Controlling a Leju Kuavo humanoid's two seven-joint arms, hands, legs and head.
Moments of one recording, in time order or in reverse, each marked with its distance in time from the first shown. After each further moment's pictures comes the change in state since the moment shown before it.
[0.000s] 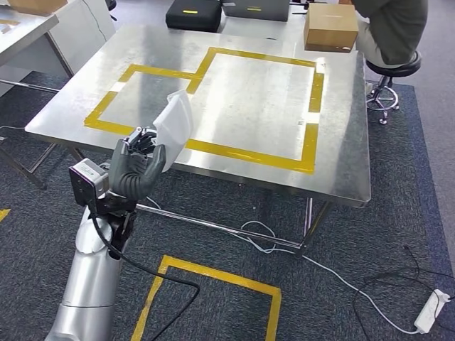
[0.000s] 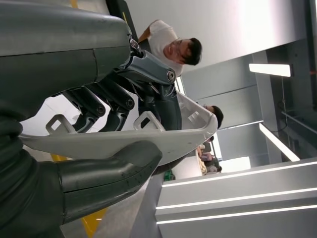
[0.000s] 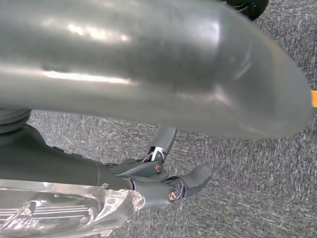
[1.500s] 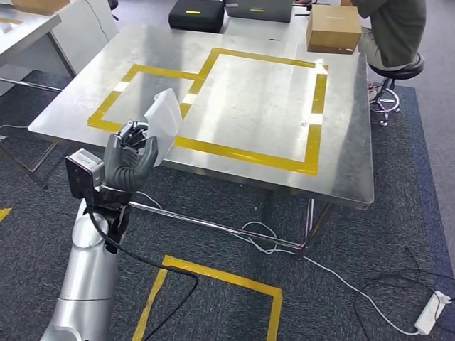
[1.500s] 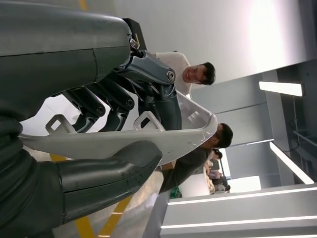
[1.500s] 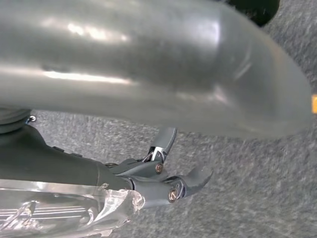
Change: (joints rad) left arm -0.033 0.006 0.039 0.028 -0.011 0.045 0.025; right arm 0.002 0.009 0.005 0.000 0.000 -0.002 0.023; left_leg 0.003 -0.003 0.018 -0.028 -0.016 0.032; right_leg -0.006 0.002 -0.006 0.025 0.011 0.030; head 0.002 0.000
